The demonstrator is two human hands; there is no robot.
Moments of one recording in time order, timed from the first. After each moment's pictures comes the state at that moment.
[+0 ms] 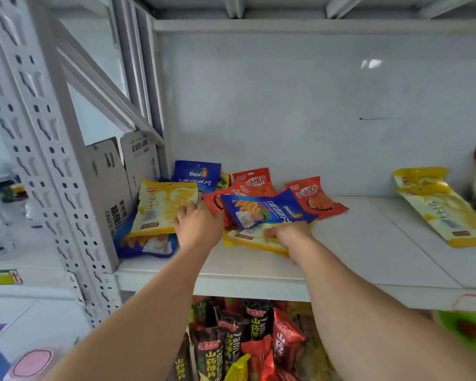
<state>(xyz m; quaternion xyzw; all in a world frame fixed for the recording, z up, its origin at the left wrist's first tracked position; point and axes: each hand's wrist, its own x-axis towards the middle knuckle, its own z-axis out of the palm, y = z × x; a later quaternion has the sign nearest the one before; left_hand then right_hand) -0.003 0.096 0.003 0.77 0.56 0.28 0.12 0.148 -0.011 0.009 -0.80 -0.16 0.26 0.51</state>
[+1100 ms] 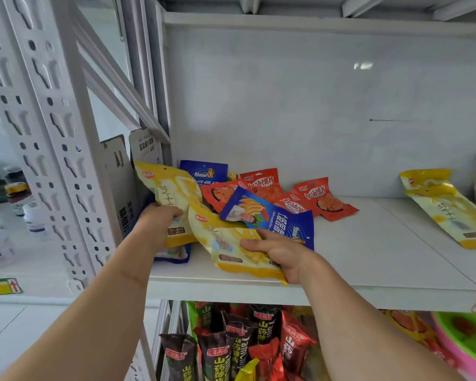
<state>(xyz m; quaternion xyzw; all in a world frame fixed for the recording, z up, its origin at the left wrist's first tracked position) -0.094 0.180 0.024 0.51 0.53 0.37 0.57 0.098 0.004 -0.005 -0.57 -0.32 0.55 0.52</state>
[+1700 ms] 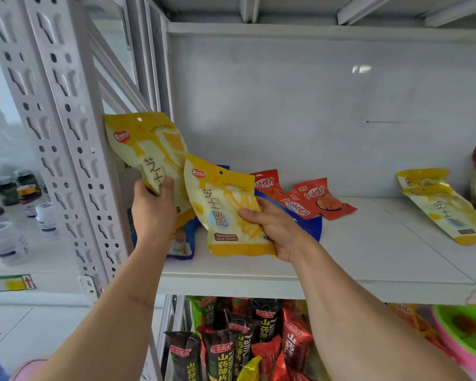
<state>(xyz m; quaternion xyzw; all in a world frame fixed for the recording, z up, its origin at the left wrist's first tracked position) -0.111 0.110 0.055 0.54 0.43 0.60 0.40 0.084 0.015 0.024 -0.48 -0.39 0.49 0.62</state>
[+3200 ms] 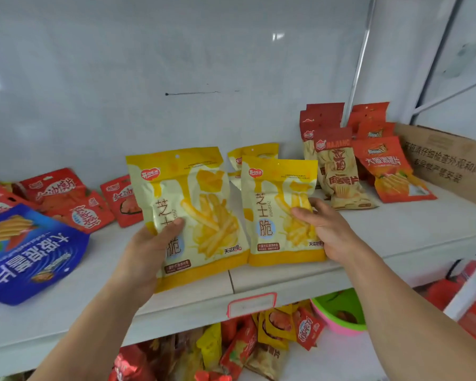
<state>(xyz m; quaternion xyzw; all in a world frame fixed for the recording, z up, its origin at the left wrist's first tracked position) 0.306 -0.127 -0.010 0.56 0.27 0.33 0.71 0.573 -0.308 -0.030 -0.63 -0.23 0.24 0.70</state>
